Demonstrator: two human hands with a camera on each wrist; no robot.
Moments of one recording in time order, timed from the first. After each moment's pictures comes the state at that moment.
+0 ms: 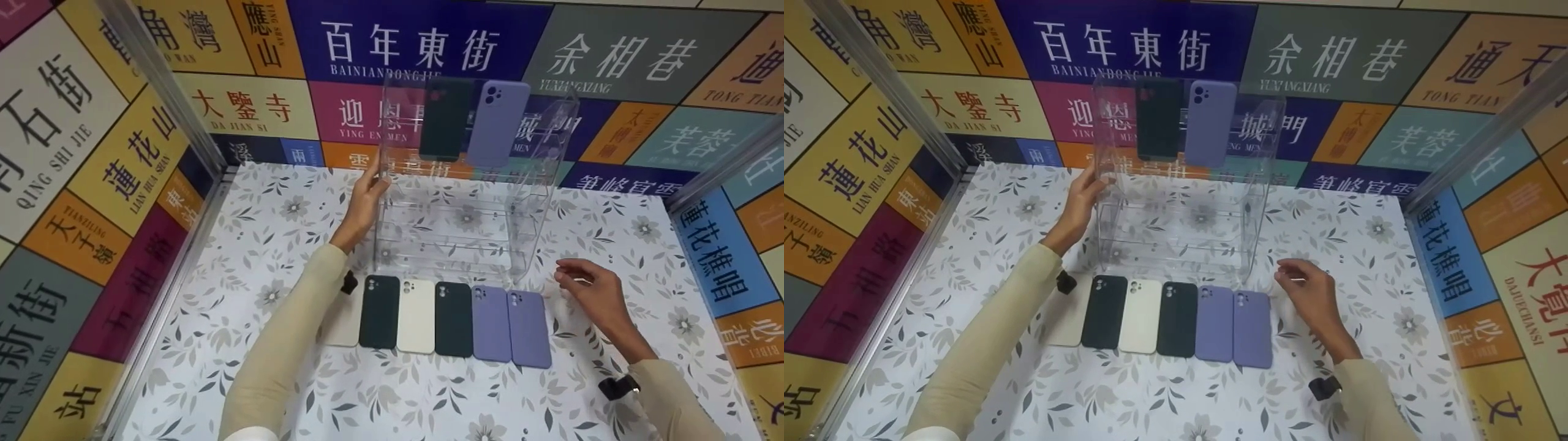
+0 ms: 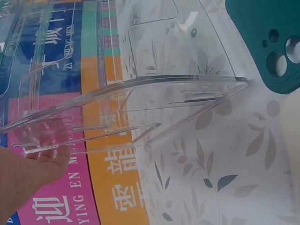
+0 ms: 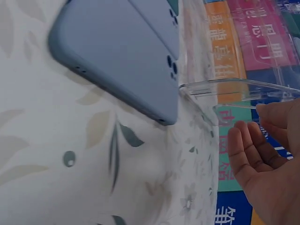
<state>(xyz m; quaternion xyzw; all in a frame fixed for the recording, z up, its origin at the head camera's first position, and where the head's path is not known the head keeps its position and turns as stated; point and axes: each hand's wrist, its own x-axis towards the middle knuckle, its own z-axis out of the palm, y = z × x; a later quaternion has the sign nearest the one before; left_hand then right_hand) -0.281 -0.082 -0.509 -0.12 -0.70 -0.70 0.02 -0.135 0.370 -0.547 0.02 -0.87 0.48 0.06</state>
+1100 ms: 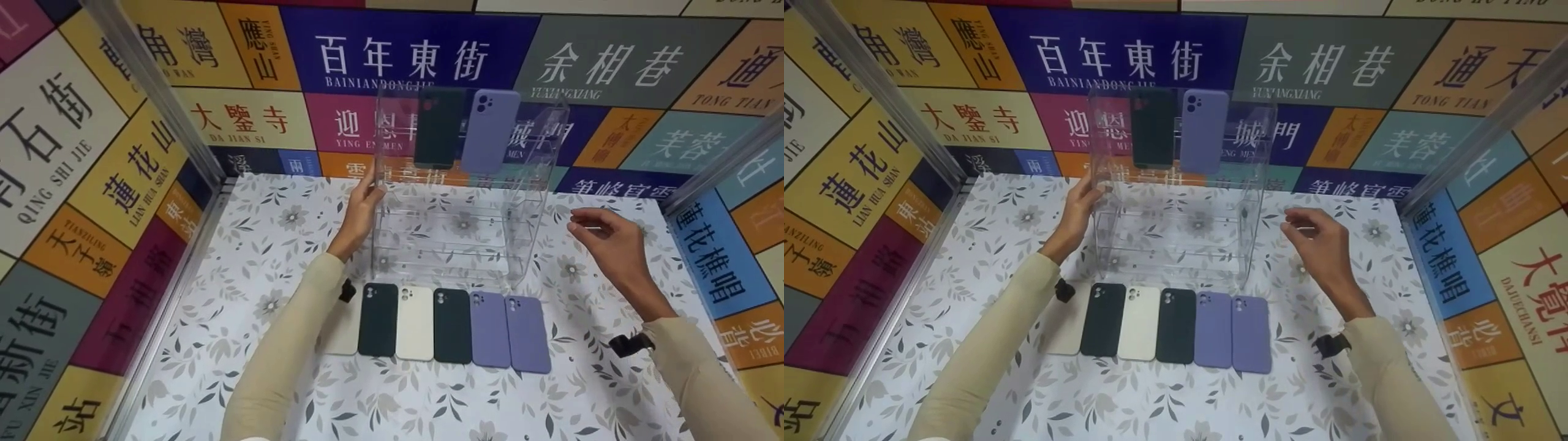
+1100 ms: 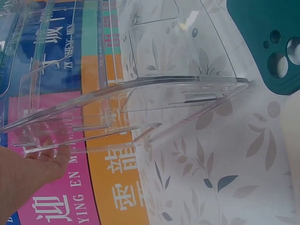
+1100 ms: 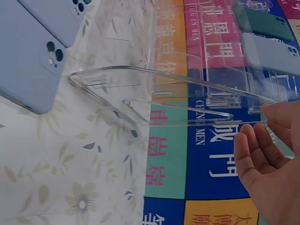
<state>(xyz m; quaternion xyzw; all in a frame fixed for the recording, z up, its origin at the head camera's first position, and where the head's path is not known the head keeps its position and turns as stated) -0.283 -0.081 -0.510 -0.12 -0.71 -0.70 0.03 -0.186 0.367 -0.465 0.06 -0.86 0.48 0.15</state>
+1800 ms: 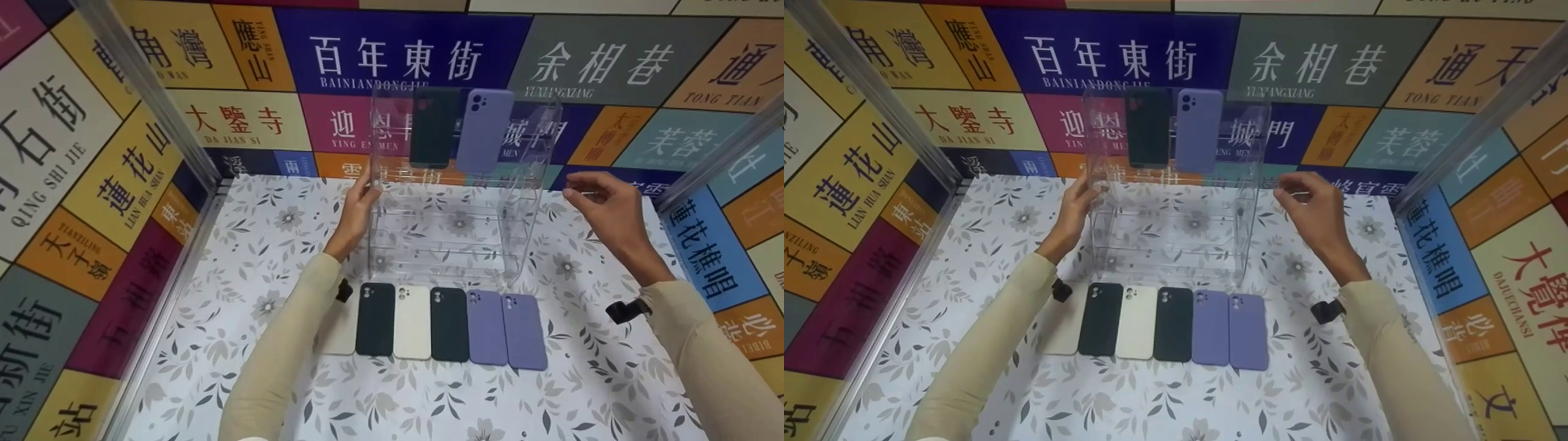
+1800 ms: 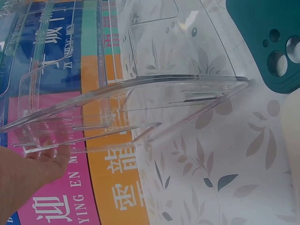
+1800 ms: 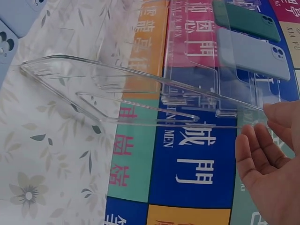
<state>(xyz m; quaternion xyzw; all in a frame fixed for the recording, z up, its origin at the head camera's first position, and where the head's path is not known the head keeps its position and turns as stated) -0.284 -0.081 -0.510 -0.14 -0.71 -0.69 0.04 -0.212 0.354 -0.418 0.05 -0.89 0.43 0.16</state>
